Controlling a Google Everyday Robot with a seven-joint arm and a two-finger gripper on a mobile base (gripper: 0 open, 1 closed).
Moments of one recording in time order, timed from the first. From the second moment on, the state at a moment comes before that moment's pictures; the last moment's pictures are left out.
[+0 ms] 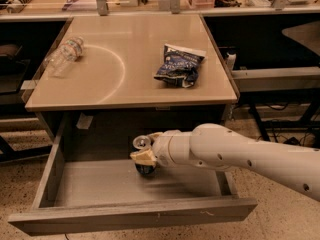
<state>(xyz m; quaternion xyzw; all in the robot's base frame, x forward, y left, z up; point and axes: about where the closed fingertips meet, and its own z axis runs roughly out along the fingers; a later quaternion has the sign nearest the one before) 0.515 0.046 0.677 -0.42 0.79 0.23 0.39</state>
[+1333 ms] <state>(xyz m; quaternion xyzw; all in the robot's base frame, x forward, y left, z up) 0.515 0.050 0.666 -0.40 0.79 0.24 0.40</state>
